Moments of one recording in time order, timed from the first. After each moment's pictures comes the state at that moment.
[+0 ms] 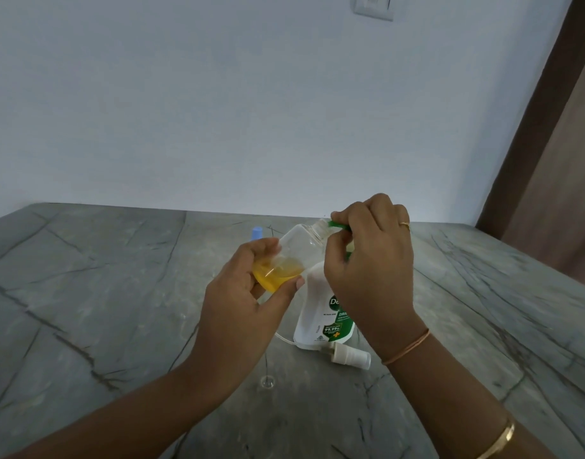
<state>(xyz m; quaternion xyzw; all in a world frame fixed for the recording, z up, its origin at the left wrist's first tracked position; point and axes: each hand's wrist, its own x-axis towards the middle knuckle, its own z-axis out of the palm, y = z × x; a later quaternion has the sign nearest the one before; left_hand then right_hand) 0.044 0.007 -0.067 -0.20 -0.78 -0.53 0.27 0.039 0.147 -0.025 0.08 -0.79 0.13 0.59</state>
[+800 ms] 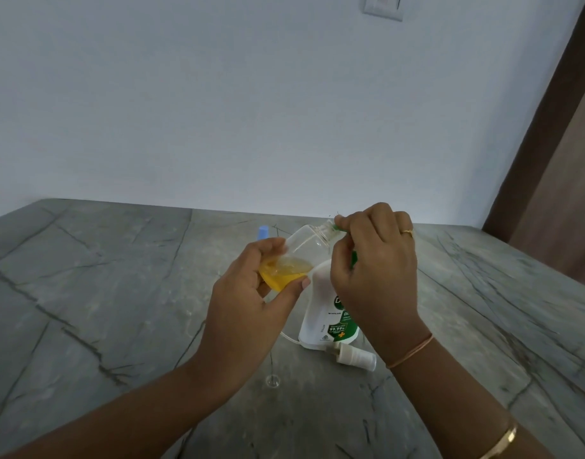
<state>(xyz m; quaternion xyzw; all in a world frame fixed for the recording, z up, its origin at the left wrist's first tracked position) 0.041 0.005 -0.068 -0.21 -0.77 -0.53 0.28 0.035 0.152 -0.032 0.10 -0.80 0.09 0.58</state>
